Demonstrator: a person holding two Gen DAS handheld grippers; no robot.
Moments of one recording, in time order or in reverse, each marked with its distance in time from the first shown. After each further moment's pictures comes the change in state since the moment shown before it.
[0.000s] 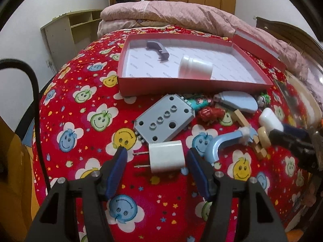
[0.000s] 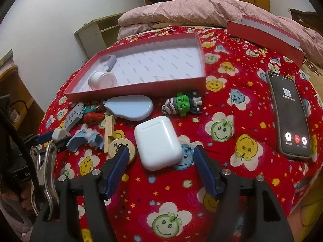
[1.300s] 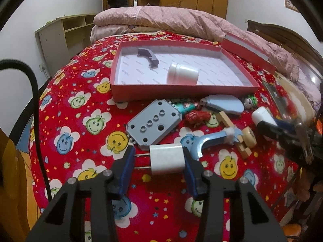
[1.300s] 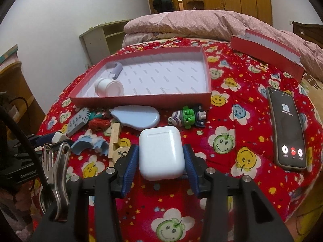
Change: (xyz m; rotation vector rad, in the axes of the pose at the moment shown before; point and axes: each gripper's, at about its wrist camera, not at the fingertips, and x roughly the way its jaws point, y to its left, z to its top) left arm -0.014 -0.002 -0.001 0.016 -0.037 -0.065; right arm -0.010 0.010 0.001 -0.051 -0.080 -0.010
